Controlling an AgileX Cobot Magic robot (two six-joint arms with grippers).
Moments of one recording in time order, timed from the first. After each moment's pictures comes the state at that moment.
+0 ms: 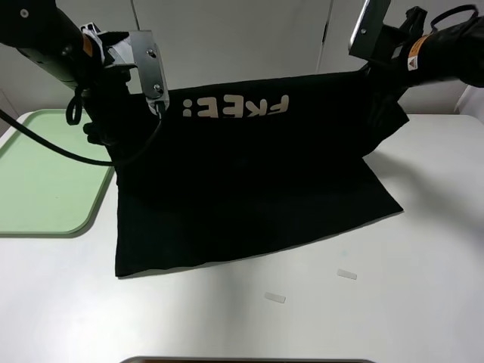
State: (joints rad) left arm -0.41 1.62 -1.11 0.38 0.42 0.66; right arm 0.18 1.69 -1.01 -0.61 0.00 -0.45
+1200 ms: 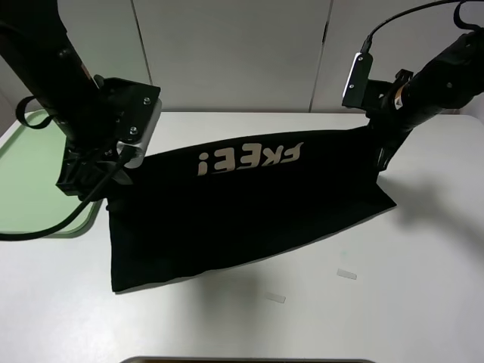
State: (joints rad) left arm -0.42 1.62 -1.11 -0.08 0.92 1.23; right arm 0.19 1.79 -1.01 -0.48 0.30 -0.54
